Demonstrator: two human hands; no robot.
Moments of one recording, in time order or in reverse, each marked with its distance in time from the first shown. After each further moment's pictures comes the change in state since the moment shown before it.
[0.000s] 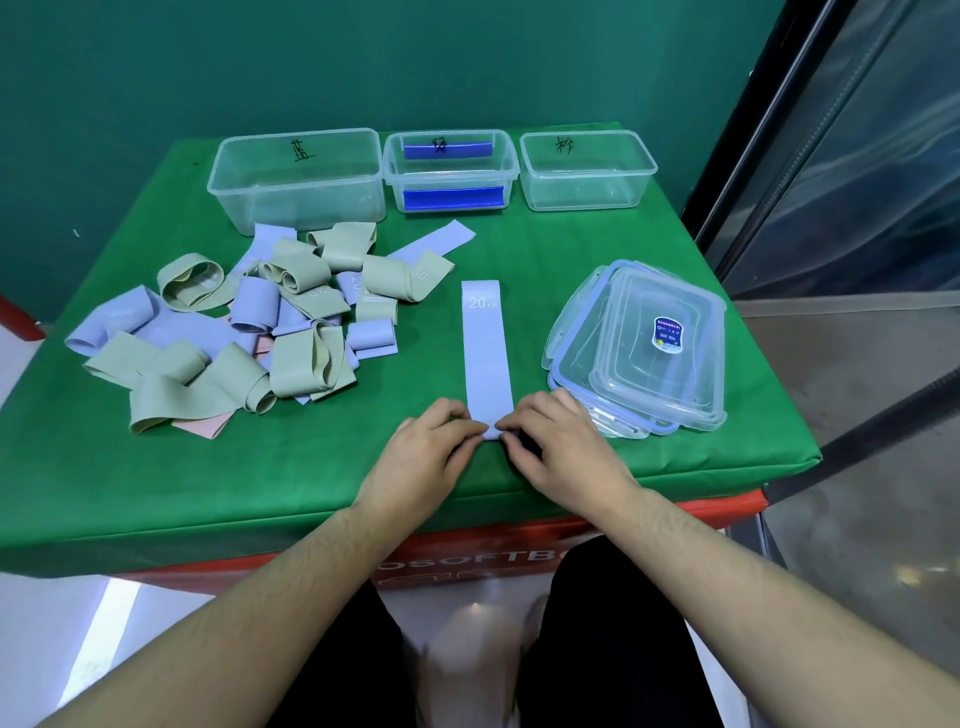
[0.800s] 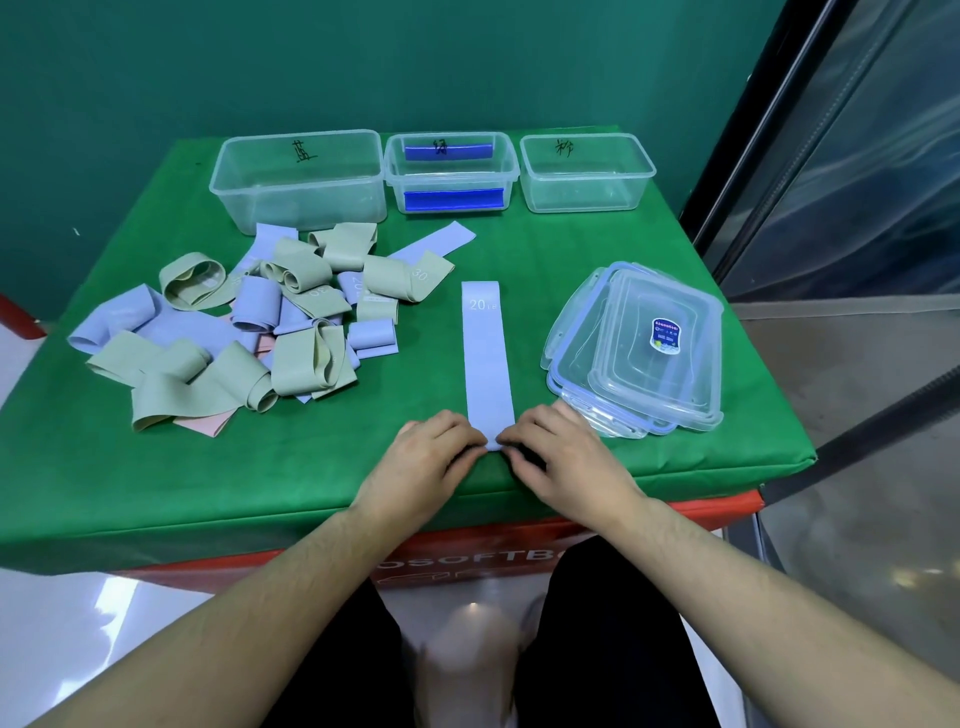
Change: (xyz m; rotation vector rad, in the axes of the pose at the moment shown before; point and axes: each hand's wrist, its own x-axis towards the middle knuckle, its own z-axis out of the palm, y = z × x) left_hand -0.005 0.002 -0.003 -0.025 -0.050 0.061; right_hand -0.010 -0.001 -0.004 0.024 -0.031 -0.055
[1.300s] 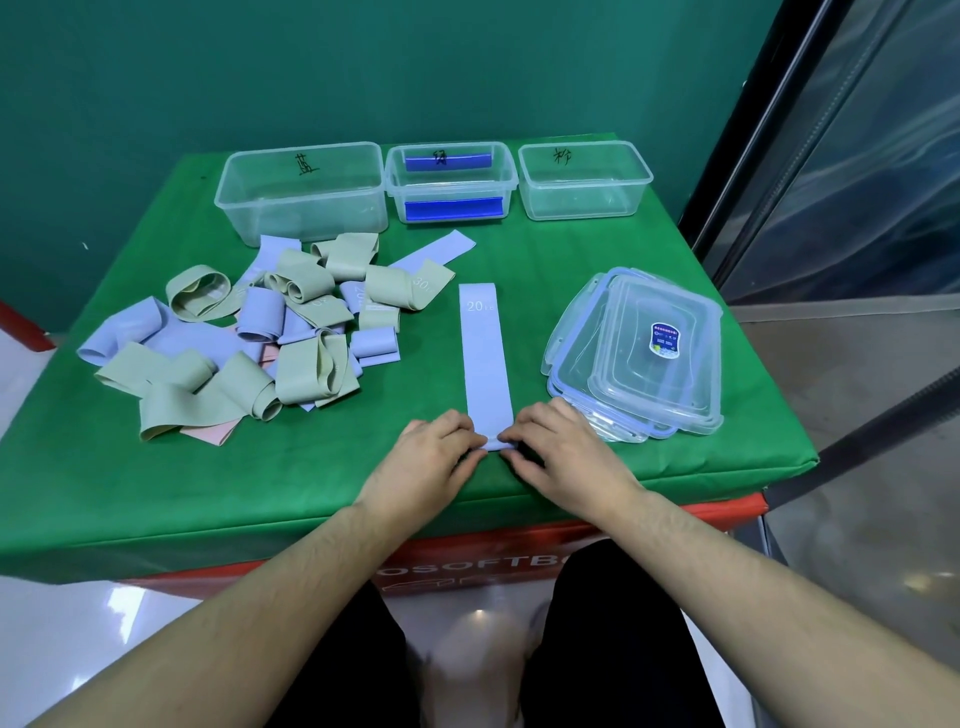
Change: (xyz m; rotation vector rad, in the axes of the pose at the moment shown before) left_hand 0.007 -0.001 -0.003 0.087 -0.070 0.019; right_hand 0.008 0.007 0.003 -0.047 -0.031 -0.018
